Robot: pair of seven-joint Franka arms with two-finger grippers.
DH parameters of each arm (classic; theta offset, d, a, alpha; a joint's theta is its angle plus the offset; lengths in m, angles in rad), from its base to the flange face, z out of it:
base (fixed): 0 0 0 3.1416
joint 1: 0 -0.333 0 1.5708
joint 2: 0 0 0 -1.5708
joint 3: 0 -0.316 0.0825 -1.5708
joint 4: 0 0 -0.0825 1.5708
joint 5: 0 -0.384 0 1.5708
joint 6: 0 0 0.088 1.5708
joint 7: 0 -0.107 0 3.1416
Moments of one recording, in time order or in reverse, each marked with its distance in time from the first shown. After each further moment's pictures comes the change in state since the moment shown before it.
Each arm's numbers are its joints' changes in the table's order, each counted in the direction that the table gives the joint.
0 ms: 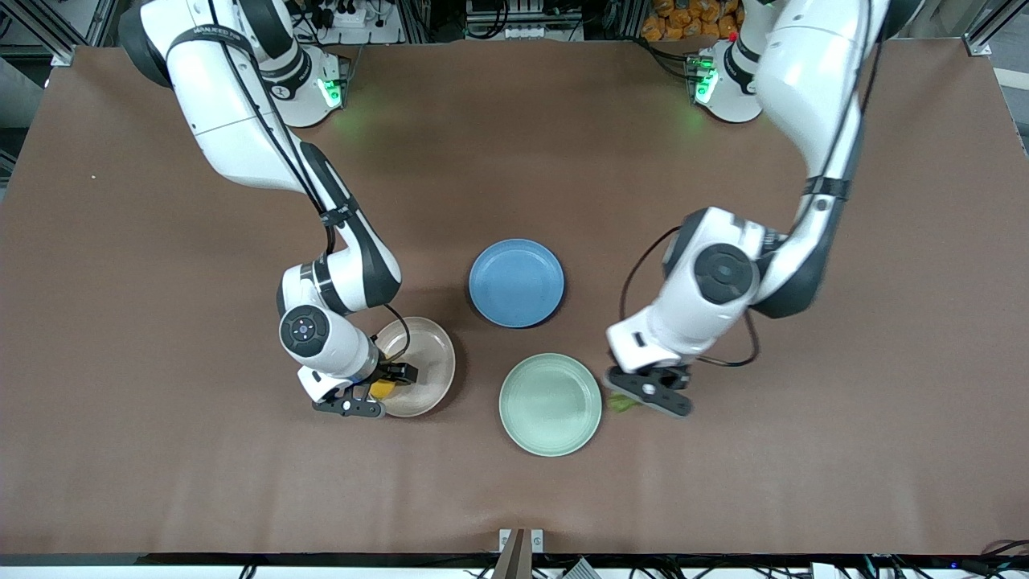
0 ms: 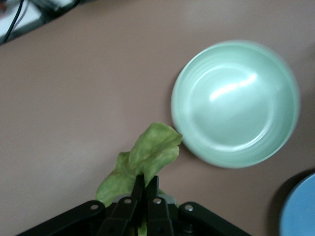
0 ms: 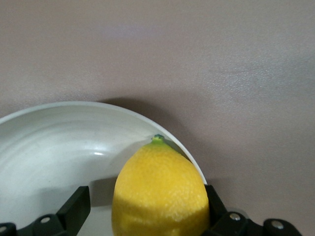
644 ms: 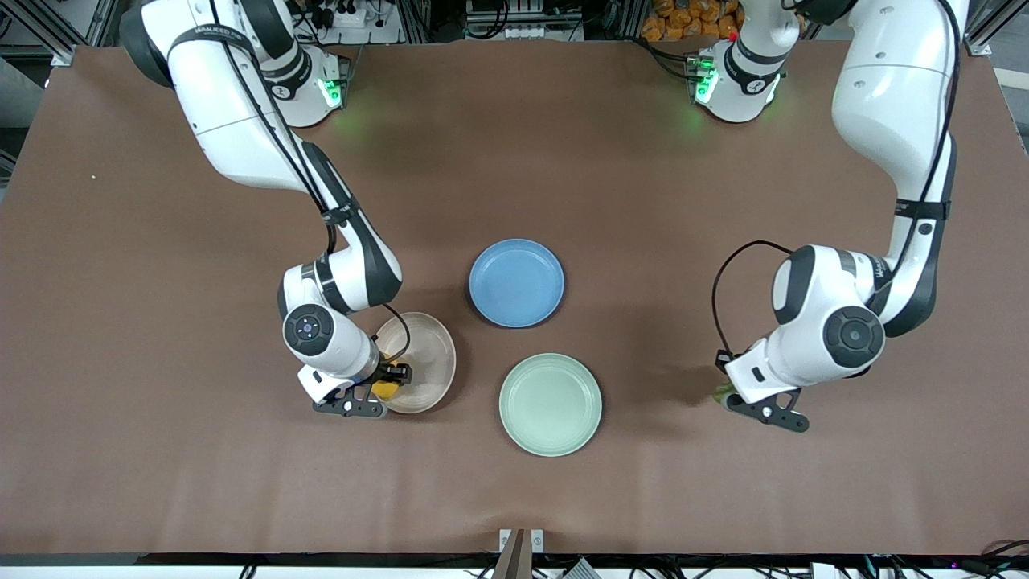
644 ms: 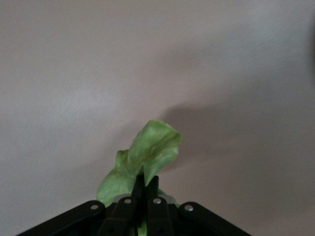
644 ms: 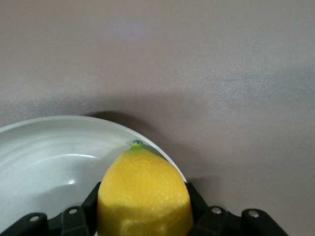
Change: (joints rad) left arm -0.235 0.004 -0.004 -0.108 0.000 0.109 -0.103; right arm -0.003 0.001 0.003 0.004 0.041 0.001 0.000
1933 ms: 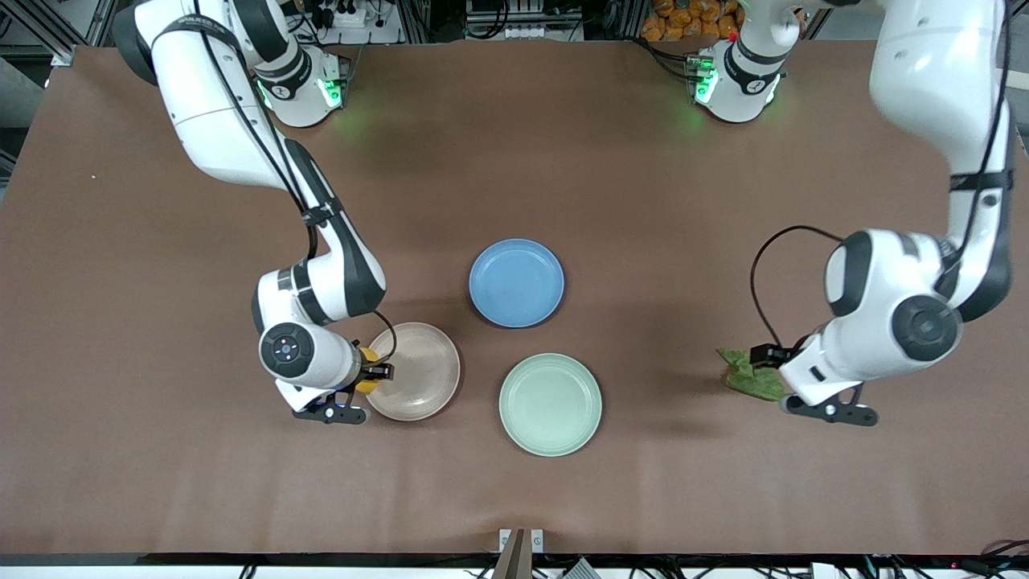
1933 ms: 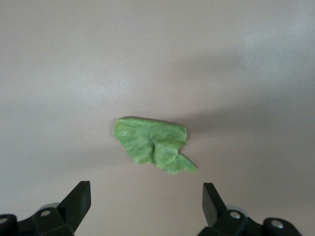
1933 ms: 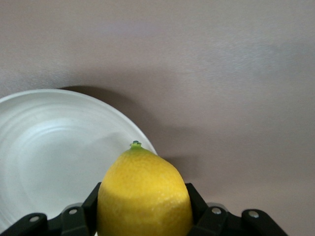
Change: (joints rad) left arm -0.048 -0.095 -0.023 0.010 -0.032 0.114 0.087; right arm 0.030 -0.001 0.009 0.131 0.009 0.273 0.025
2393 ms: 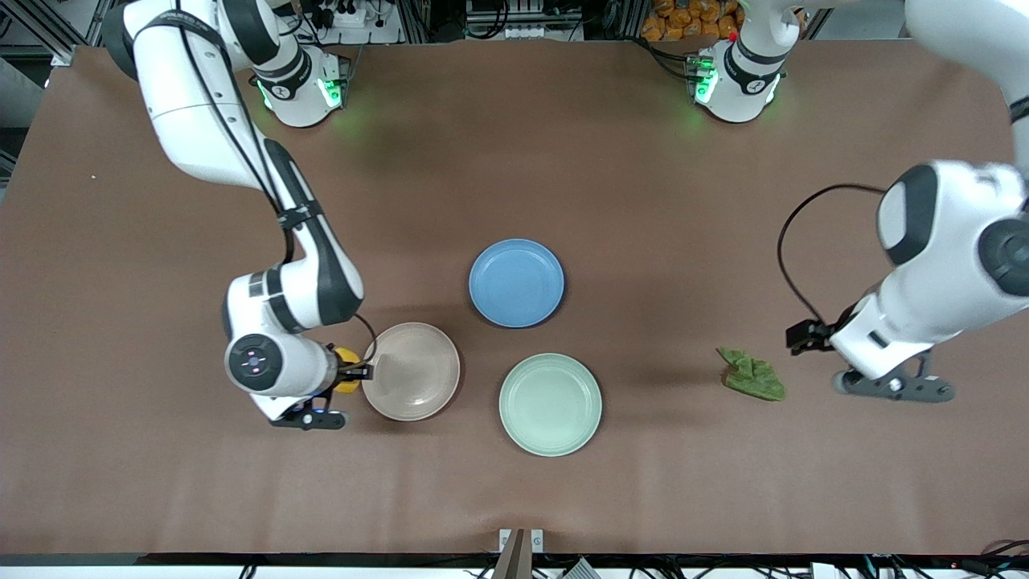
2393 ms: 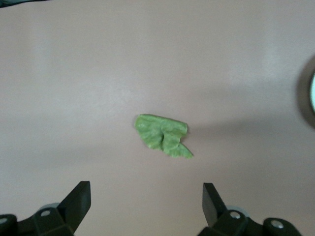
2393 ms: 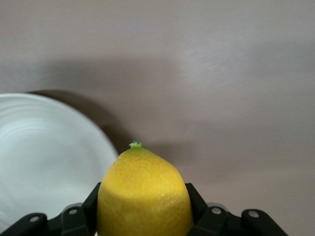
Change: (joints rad) left arm -0.006 -0.184 0.001 0.004 0.000 0.099 0.055; right arm 0.055 -0.007 0.005 0.058 0.000 0.106 0.105
